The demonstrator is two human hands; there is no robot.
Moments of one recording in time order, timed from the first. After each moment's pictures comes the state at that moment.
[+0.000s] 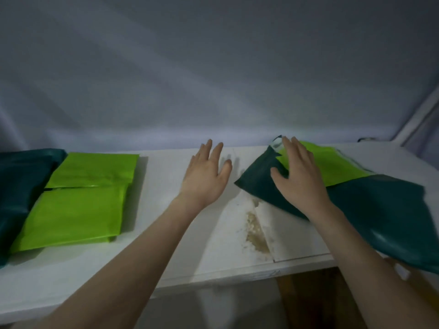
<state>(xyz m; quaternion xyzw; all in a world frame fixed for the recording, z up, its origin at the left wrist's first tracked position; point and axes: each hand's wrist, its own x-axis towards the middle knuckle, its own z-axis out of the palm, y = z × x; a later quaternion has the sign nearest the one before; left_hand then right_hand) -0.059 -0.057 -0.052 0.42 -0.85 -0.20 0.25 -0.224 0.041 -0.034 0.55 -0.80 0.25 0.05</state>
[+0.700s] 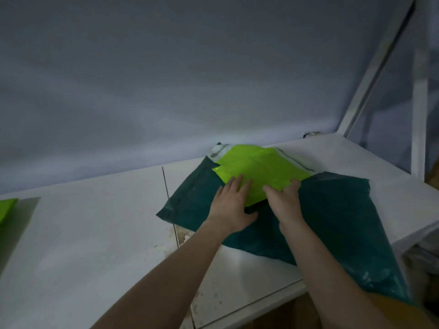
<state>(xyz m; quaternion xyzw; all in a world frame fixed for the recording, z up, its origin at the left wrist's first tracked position) -0.292 -0.043 -0.132 0.26 -0.95 -0.16 0.09 -0.379 0.038 -0.110 0.15 -0.75 0.62 -0.19</state>
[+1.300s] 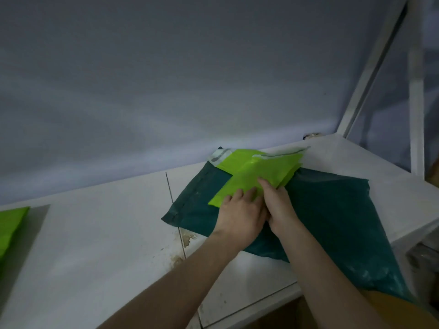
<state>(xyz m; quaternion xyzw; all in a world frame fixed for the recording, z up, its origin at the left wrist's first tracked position) -0.274 -0.005 -0.109 0.22 -0.96 -0.02 0.17 -0.362 0.030 -0.097 0.09 -0.63 0.70 -0.31</state>
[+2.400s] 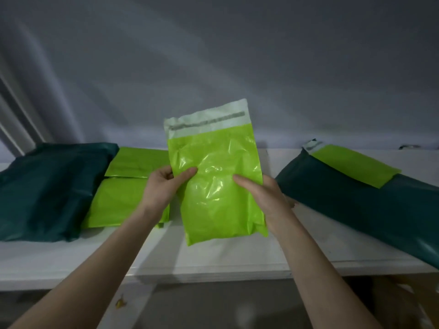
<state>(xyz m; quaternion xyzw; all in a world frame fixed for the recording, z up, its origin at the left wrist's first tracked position) 0.085 -0.074 -0.068 0.45 -0.54 -0.55 0.46 -0.094 0.007 -0.058 0.37 -0.57 0.58 -0.44</state>
